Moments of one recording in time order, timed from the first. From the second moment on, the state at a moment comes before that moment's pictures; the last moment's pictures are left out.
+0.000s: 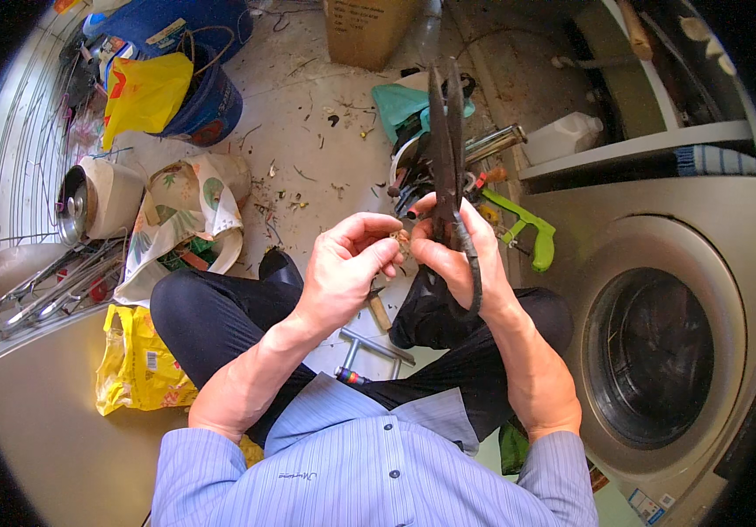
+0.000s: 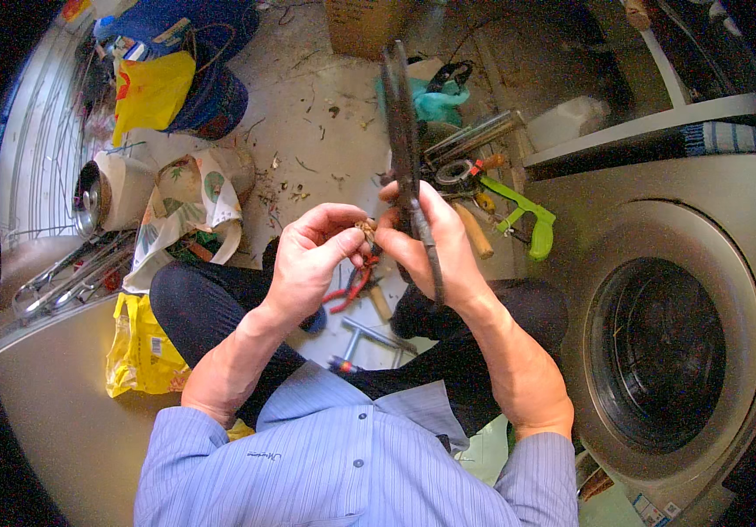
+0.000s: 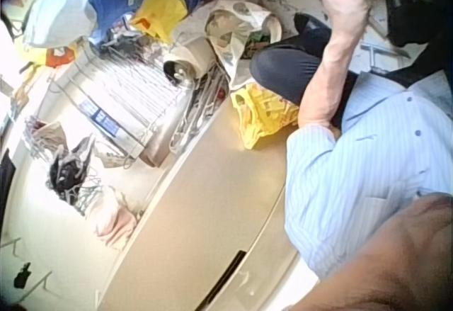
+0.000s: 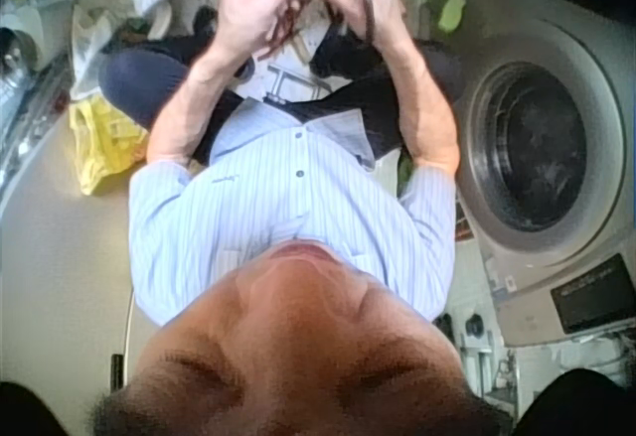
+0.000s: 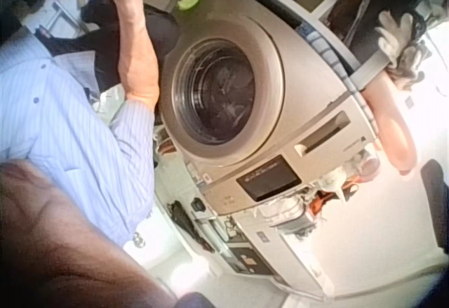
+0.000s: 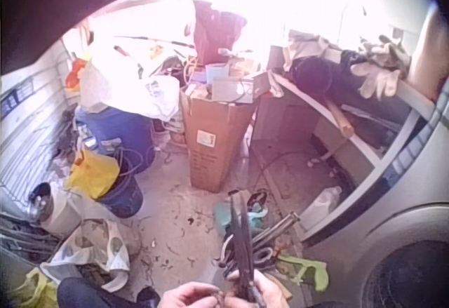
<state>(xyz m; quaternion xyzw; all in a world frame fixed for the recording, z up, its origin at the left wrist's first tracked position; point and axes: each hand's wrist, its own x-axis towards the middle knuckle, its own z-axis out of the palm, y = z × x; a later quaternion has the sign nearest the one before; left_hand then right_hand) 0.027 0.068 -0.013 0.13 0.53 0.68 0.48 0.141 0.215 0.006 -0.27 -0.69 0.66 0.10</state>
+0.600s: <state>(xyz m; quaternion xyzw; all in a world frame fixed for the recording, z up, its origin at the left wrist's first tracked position) 0.033 0.069 -0.020 0.10 0.52 0.72 0.44 0.140 0.210 -0.004 -0.28 -0.65 0.70 0.10</state>
